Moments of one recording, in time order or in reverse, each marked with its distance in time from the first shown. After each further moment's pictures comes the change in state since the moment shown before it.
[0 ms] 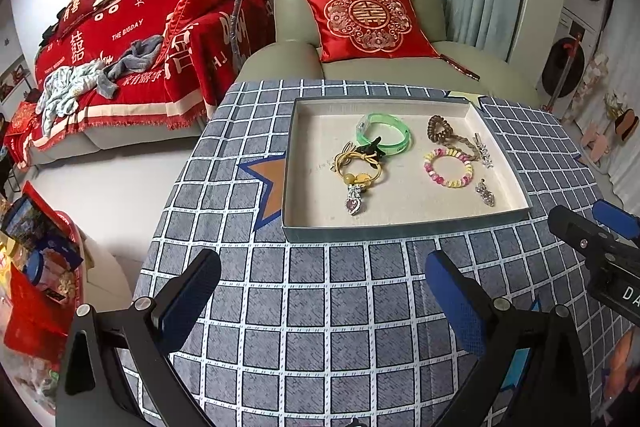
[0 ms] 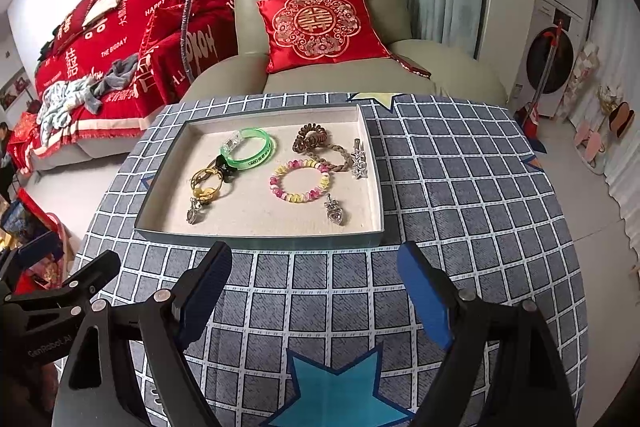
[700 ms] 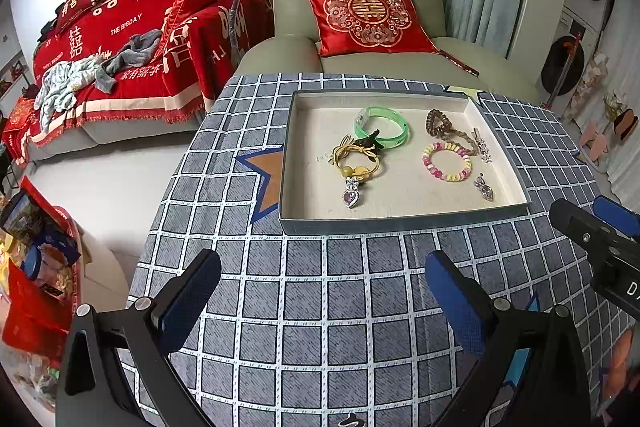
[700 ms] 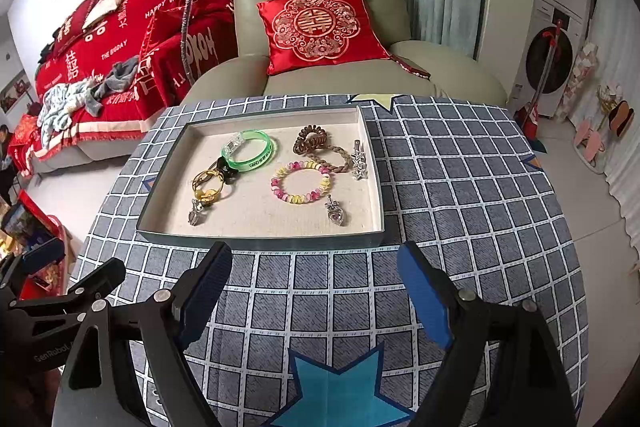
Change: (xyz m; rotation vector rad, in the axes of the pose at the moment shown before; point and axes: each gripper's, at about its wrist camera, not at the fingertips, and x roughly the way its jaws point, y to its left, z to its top) left arm 0.002 -0.001 -0.003 -0.003 0.019 -0.009; right arm -0.002 0.002 0.000 -0.001 -0.006 0.001
